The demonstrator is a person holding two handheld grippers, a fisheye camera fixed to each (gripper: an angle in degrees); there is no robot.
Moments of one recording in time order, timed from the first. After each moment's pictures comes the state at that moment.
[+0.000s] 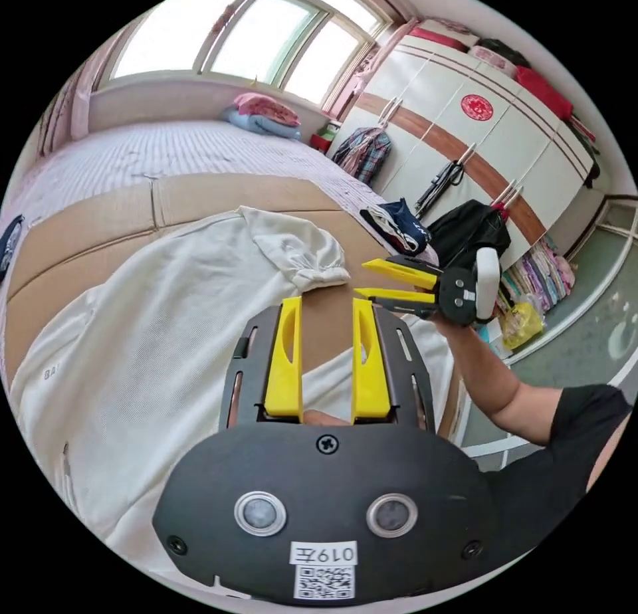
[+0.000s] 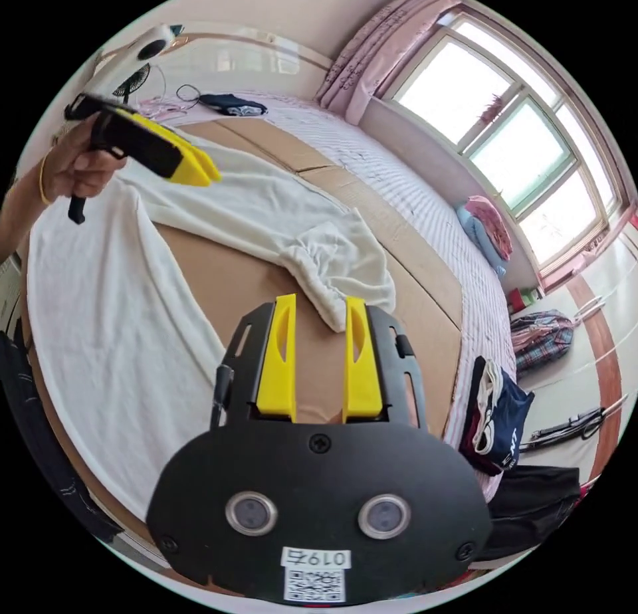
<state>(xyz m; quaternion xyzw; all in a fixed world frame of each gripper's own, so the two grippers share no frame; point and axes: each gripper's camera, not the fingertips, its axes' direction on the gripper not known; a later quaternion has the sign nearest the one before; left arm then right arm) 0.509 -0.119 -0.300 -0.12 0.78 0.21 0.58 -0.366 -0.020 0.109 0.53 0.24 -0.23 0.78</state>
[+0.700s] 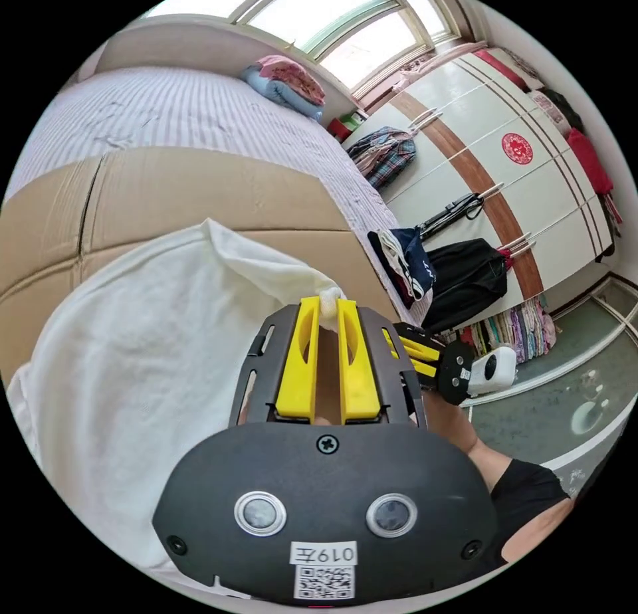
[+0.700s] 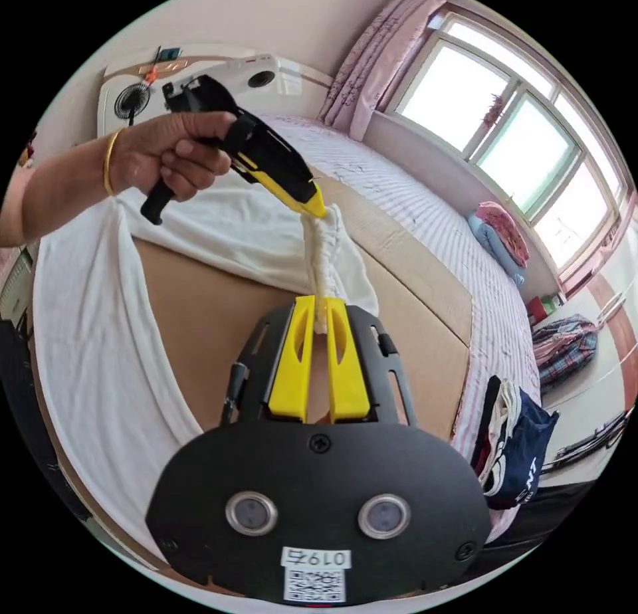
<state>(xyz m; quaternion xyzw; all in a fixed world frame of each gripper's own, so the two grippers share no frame) 0.671 -0.255 -0.322 -0.19 0.79 0.17 0.56 -0.239 -0.102 0.039 0.60 0.12 -0.24 0.75</state>
